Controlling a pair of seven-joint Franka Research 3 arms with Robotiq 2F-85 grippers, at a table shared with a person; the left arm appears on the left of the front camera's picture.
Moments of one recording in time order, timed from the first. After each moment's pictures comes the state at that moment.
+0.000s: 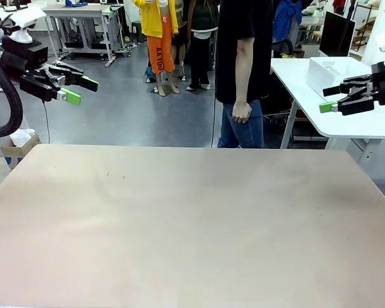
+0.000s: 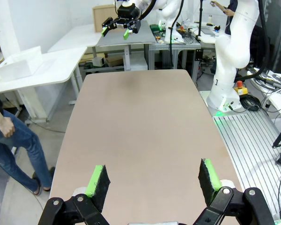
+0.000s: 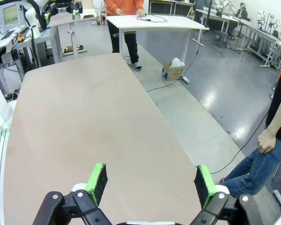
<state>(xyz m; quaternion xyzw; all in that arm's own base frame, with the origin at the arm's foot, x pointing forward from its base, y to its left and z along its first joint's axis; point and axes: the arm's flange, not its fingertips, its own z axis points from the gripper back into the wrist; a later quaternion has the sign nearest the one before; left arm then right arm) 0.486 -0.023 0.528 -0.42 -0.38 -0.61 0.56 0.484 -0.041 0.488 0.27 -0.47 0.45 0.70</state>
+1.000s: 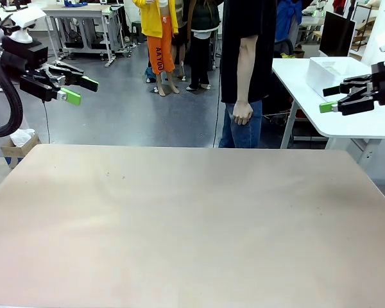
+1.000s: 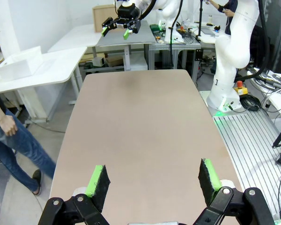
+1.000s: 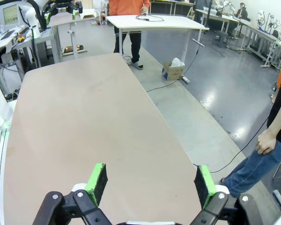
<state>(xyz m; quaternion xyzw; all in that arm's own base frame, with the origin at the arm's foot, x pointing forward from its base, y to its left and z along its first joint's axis) 0.486 -0.023 0.528 -0.42 -0.38 -0.61 0.56 0.484 -0.041 0.488 0.27 -0.47 0.45 0.70</state>
